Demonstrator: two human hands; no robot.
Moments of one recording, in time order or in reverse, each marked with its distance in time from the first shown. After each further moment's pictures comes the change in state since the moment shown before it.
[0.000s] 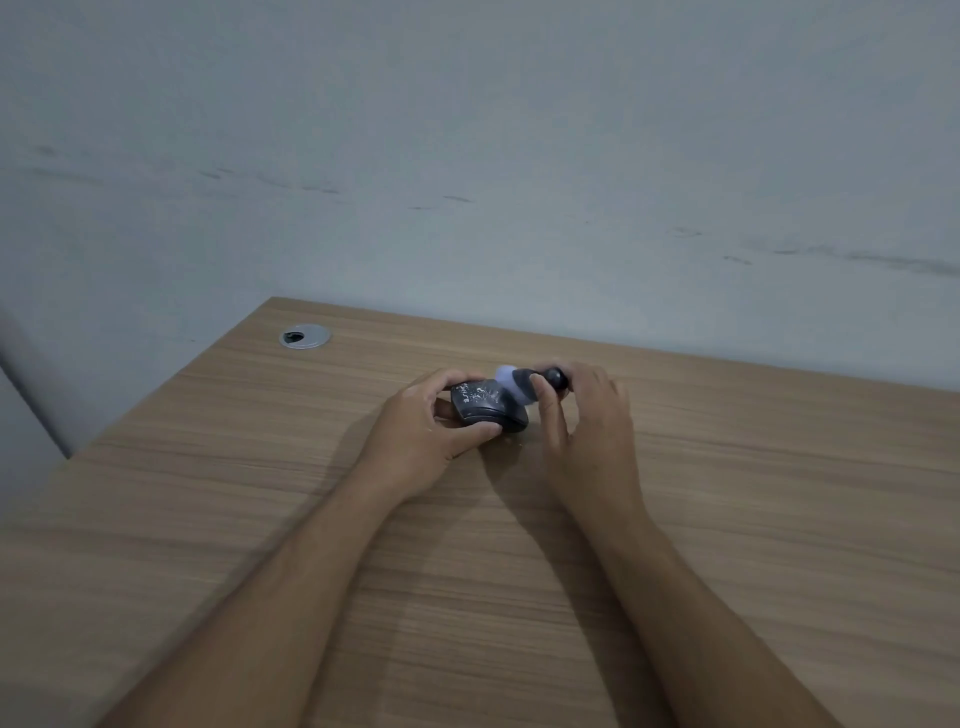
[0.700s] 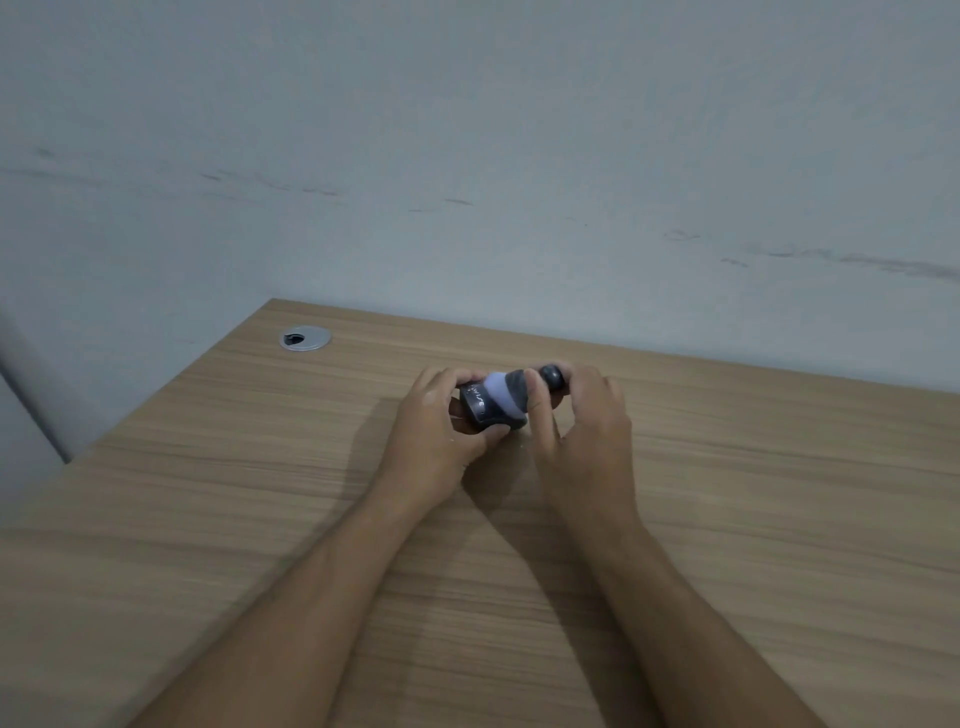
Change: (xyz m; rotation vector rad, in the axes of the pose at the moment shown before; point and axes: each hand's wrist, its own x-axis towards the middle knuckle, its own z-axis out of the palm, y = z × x) left_hand -0.005 0.013 0.013 0.258 0.165 0.159; right_hand -0.004 -0.028 -0.005 0.085 0.074 0.064
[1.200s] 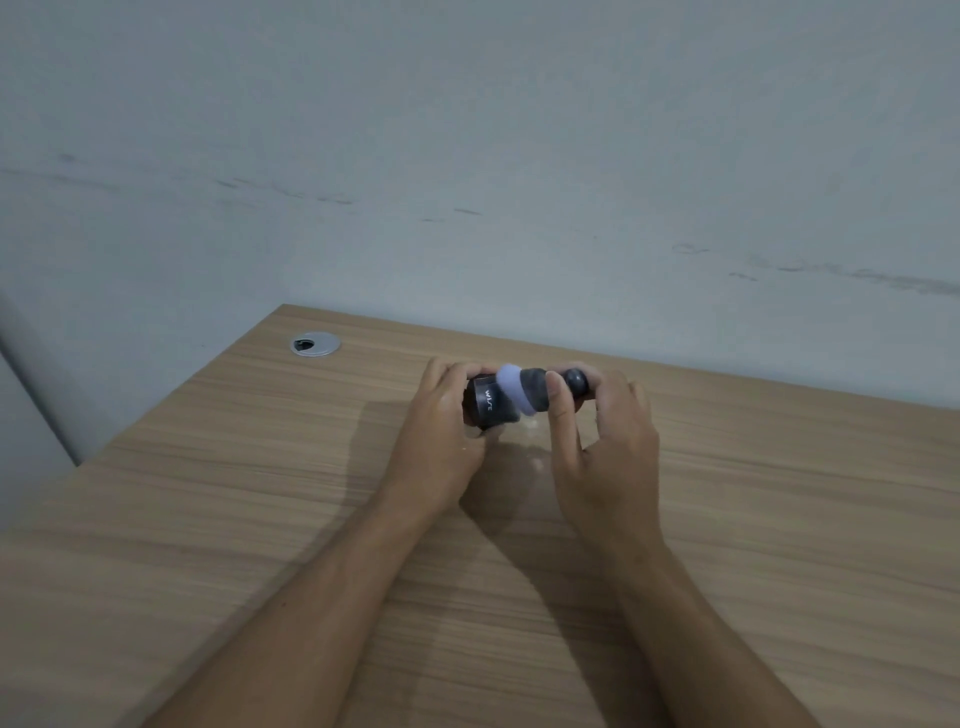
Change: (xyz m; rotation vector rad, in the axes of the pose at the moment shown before) left_hand 0.002 0.004 -0.002 0.026 0.052 0.126; right_hand 0.001 -0.010 -0.015 0.033 0.080 -0.070
